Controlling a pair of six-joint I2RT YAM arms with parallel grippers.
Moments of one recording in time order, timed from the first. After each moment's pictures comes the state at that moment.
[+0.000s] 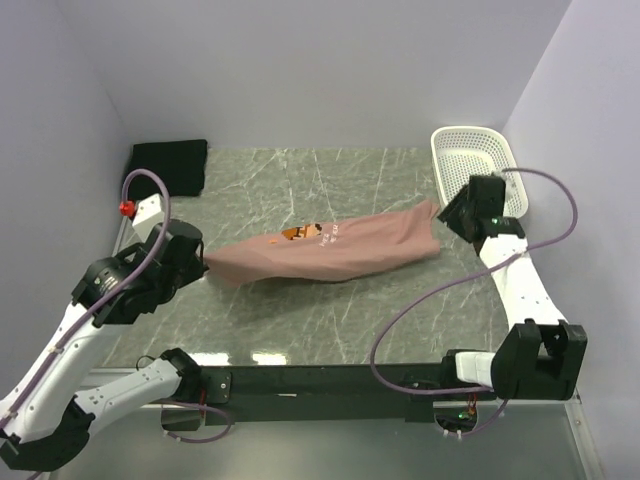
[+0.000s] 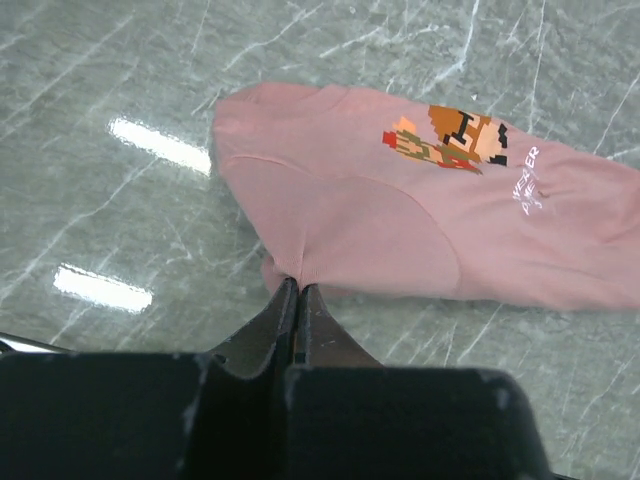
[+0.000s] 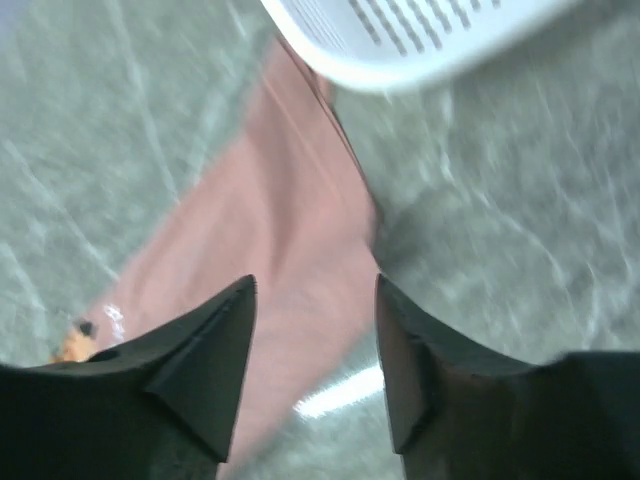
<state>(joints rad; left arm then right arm) -0.67 0.88 1.30 -1.27 -0.58 -0.98 -0.05 1.25 0.98 -0.51 0.14 0.62</state>
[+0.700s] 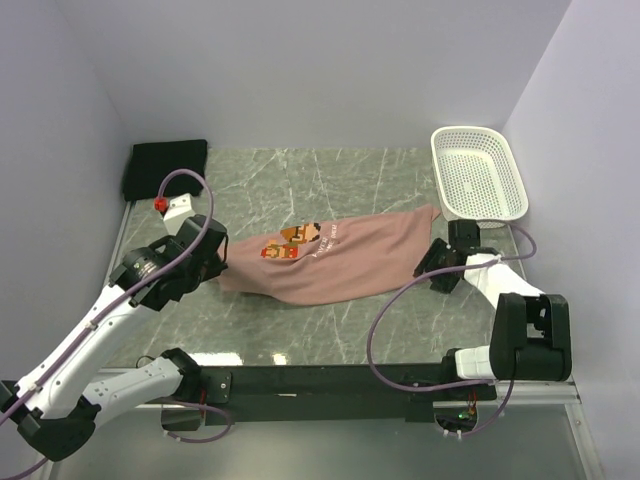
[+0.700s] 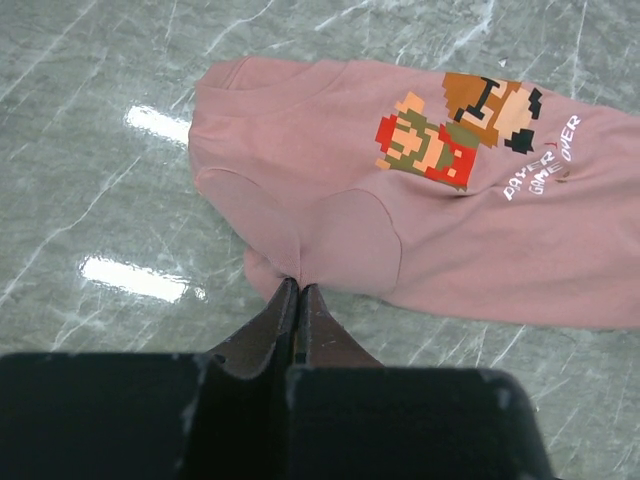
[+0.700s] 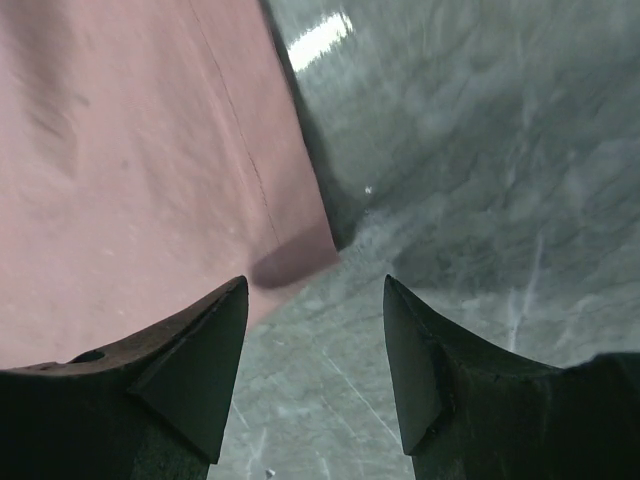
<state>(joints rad) -0.65 0.94 1.16 -1.12 -0.54 -0.90 -0.05 1.35 0.67 -0.44 -0.09 0.60</state>
